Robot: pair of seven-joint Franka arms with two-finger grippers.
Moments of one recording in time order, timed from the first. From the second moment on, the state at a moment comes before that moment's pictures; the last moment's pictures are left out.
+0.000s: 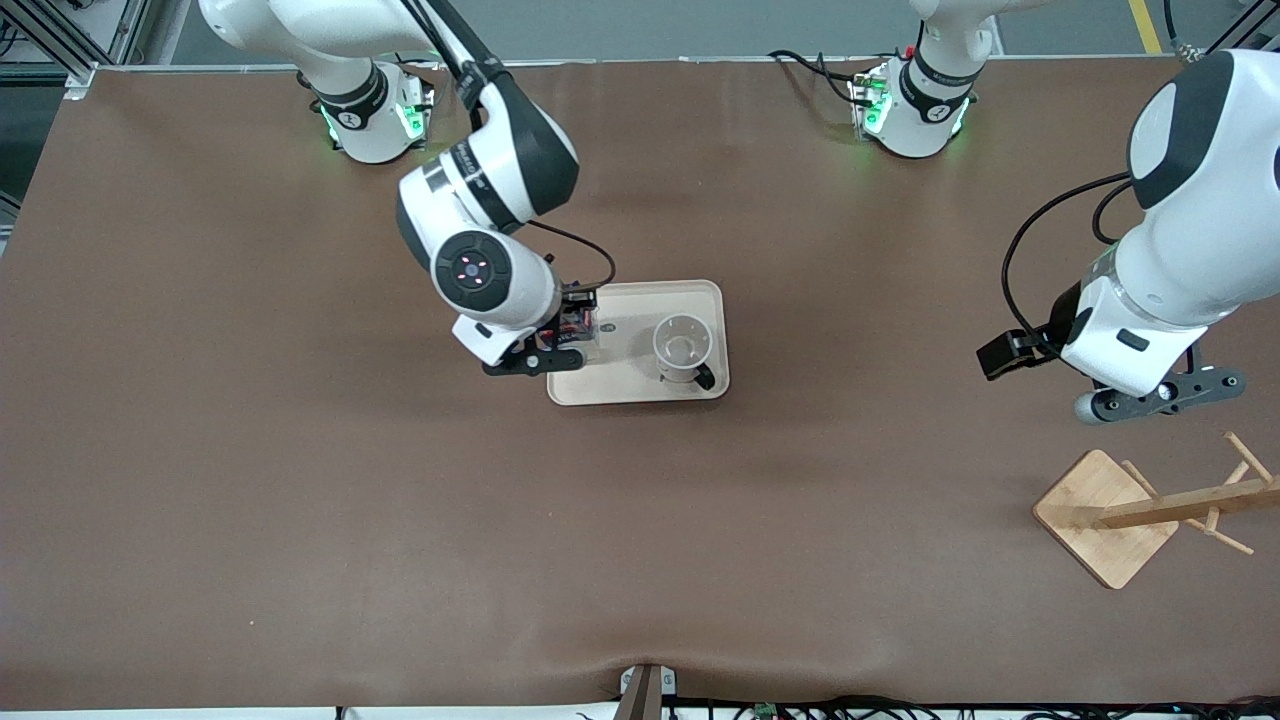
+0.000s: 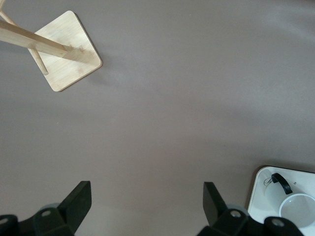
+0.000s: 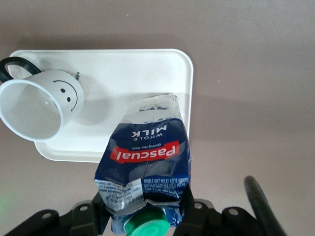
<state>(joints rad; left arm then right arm) 0.18 0.29 -0.46 -1.38 0.17 1.63 -0.46 0.74 0.51 -0.16 -1.48 0.31 1.73 0.44</state>
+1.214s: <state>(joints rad) 0.18 0.21 -0.47 -1.38 0.17 1.57 -0.46 0.77 0.56 -0.16 -1.47 0.32 1.80 0.49</state>
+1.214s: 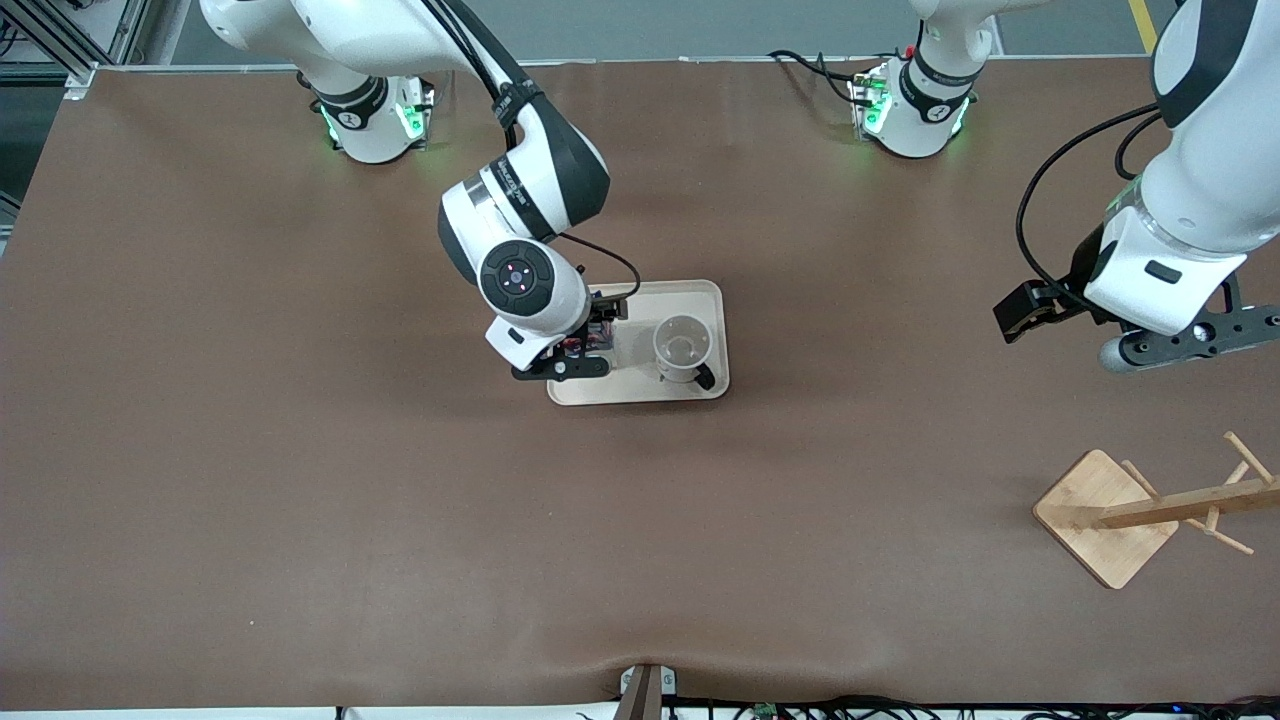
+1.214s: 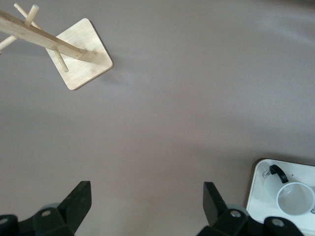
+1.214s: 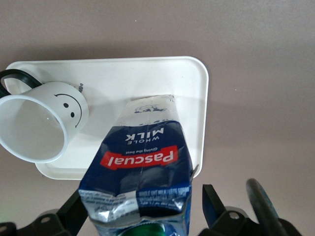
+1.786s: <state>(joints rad) 0.19 0.15 -0.47 -1.38 0.17 1.55 -0.44 0.74 0.56 -0.18 -1.33 0.32 1.66 0.49</state>
